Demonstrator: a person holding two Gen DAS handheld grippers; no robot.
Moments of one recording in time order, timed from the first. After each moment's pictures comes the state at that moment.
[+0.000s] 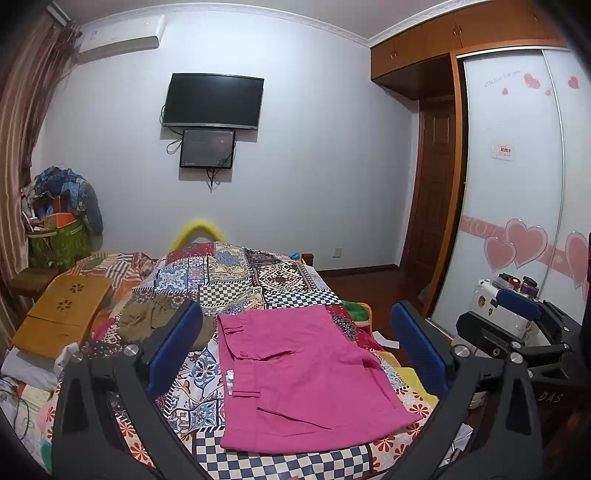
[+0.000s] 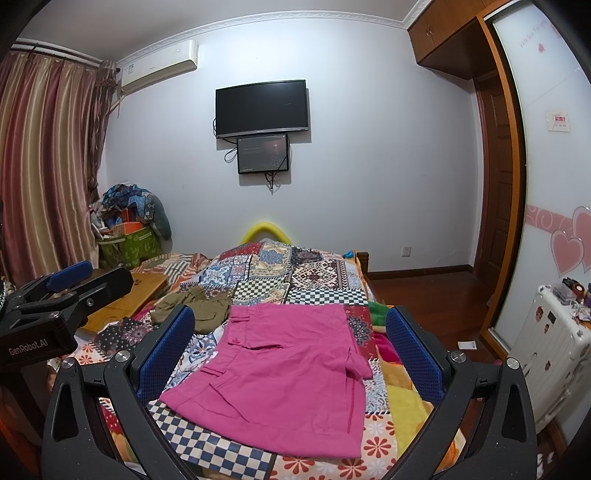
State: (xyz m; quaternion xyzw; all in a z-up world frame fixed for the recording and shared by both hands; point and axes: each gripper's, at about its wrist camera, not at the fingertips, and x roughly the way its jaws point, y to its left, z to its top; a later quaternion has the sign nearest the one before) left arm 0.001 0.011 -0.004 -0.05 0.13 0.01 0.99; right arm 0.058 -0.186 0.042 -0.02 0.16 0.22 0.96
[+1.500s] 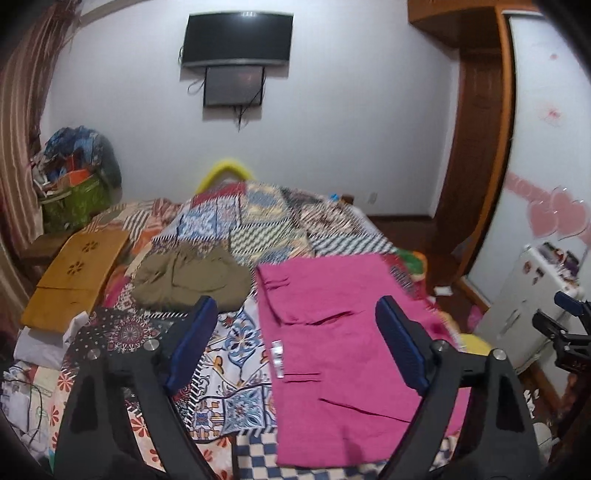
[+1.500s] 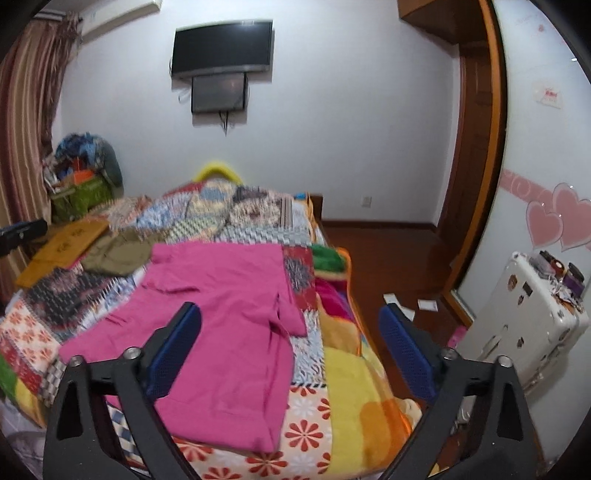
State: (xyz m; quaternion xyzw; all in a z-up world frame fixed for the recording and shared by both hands) left arm 0.108 0.084 -0.073 -0.05 0.26 0.06 0.96; right arm 0.144 -0.229 -0.028 -0.08 0.28 0.14 0.95
